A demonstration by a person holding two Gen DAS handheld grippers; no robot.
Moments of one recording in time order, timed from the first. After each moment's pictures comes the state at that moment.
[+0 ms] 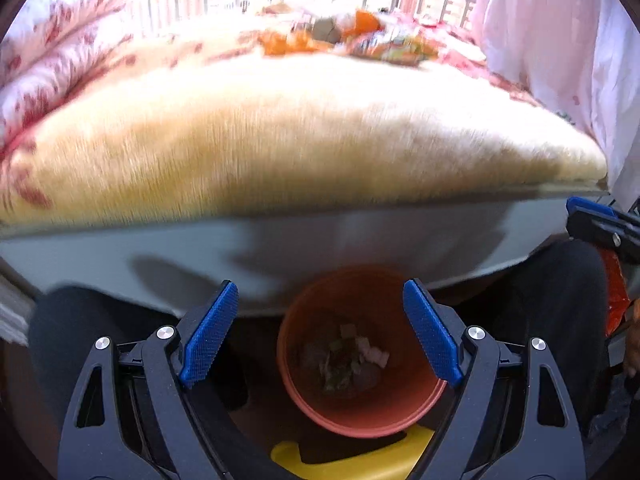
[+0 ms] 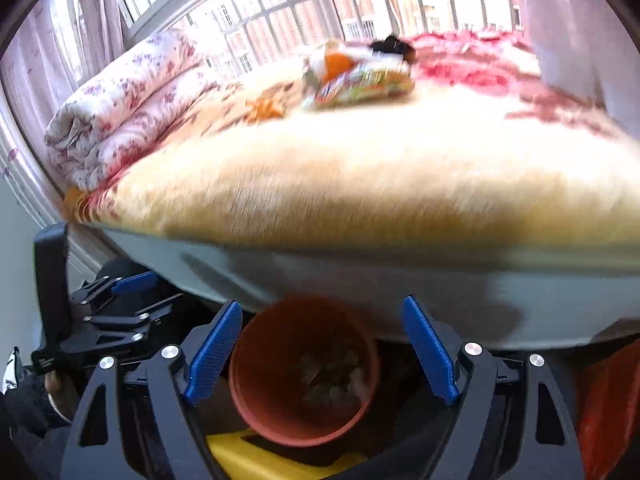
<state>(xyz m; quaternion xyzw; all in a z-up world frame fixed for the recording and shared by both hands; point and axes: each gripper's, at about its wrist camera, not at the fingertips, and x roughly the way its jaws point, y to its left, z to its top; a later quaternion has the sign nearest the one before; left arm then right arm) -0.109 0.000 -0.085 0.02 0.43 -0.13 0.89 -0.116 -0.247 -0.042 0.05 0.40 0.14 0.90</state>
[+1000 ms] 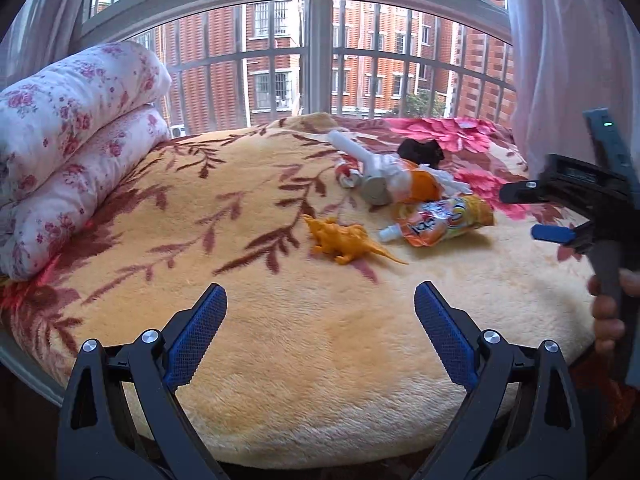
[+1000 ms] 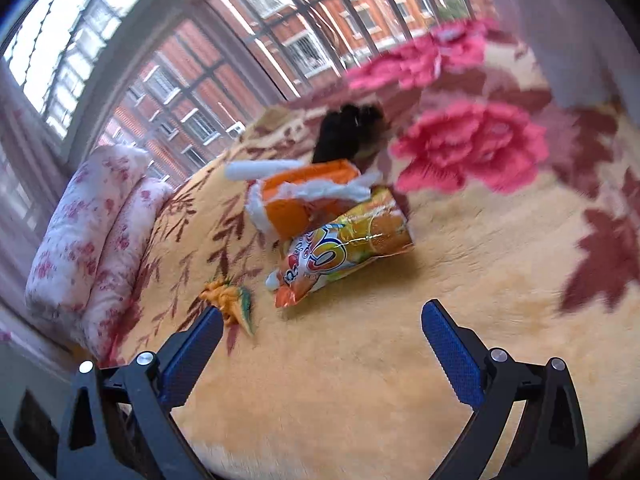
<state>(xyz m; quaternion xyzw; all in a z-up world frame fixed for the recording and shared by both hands) 0.003 0.013 0.009 0.01 0.30 -0.05 0.95 0.114 -0.254 -0.001 0.26 0.42 0.08 0.87</state>
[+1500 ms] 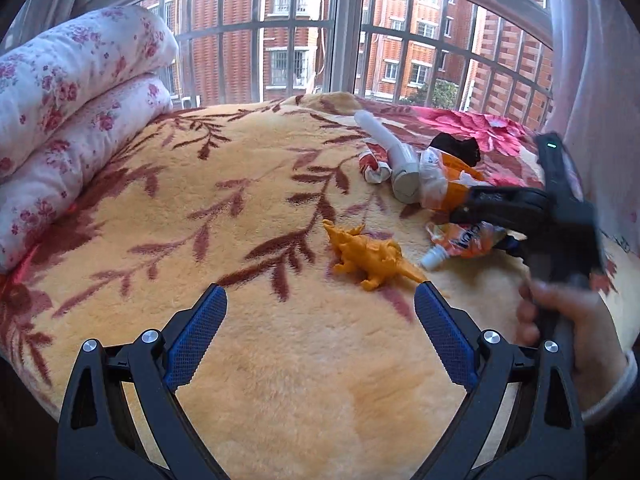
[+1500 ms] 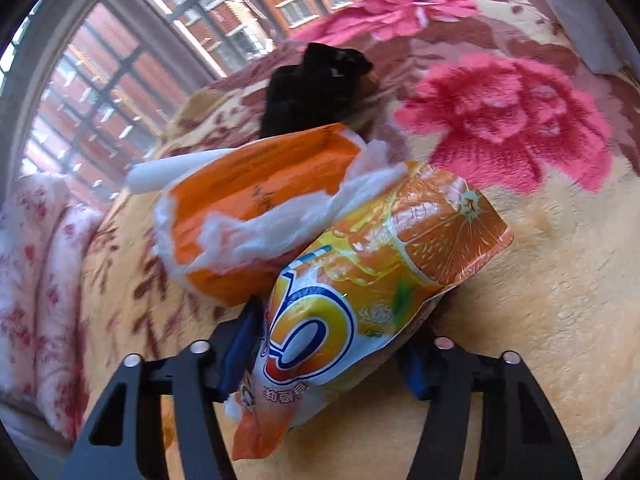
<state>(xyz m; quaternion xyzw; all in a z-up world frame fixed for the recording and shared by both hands) 0.073 0.020 -0.006 -0.02 0.34 -0.04 0.94 0.194 -0.220 -0.044 0.25 0.43 0.02 0.87</state>
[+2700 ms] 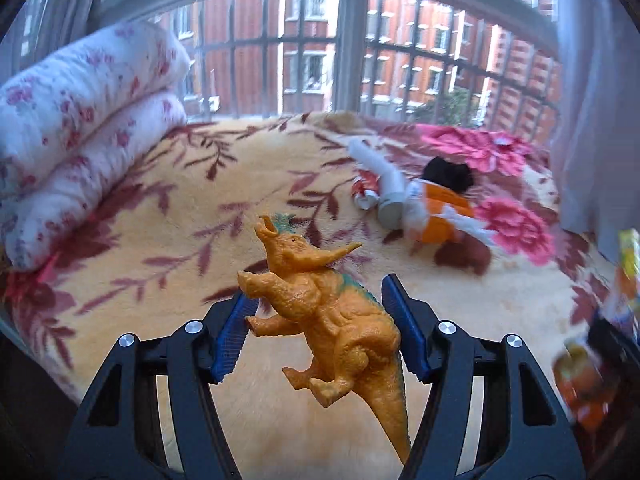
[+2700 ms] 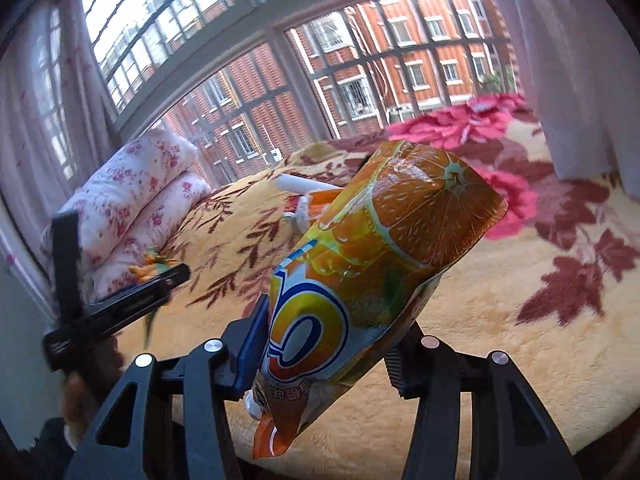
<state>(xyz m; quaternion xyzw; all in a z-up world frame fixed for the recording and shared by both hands) 0.036 0.001 0.040 -0.02 0.32 -0.01 0.95 0.004 -0.262 0.043 0.13 0.30 0.14 0.94</state>
